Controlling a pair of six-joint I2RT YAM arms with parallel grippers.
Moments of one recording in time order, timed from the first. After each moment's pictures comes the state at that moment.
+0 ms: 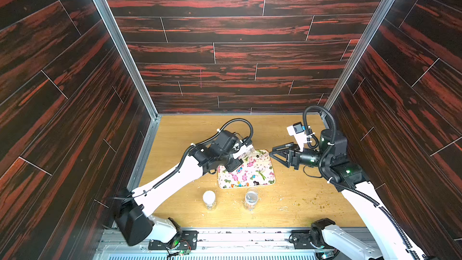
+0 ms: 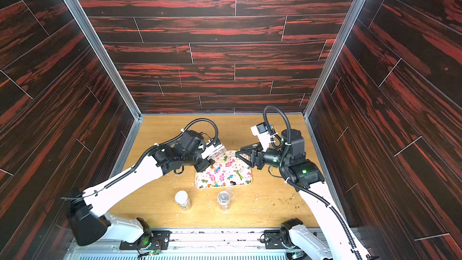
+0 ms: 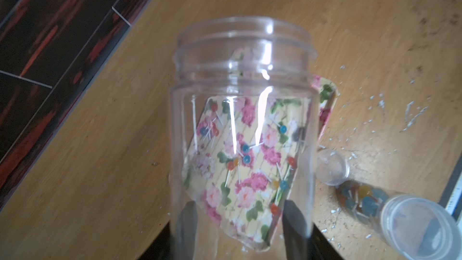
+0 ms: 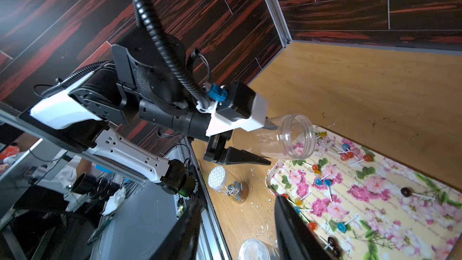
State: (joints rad) left arm -0.76 1.39 1.27 -0.66 0.06 0.27; right arm 0.33 0.98 1.08 -0.47 -0.91 0.26
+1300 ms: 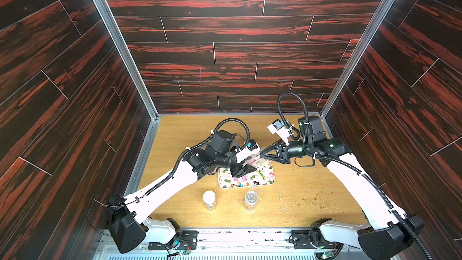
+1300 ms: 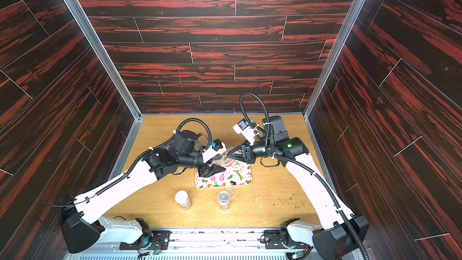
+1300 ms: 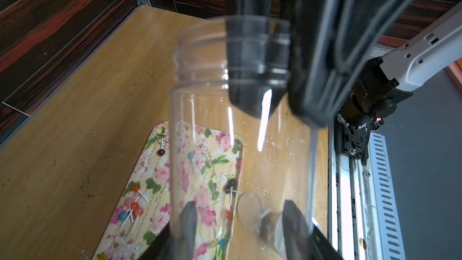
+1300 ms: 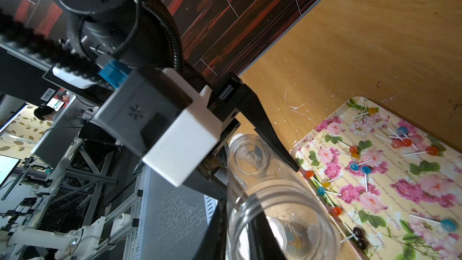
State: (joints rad) left arm -0.76 1.35 1.24 -0.53 0.47 0.29; right arm 0.43 1.26 1.34 -0.83 -1.02 0.00
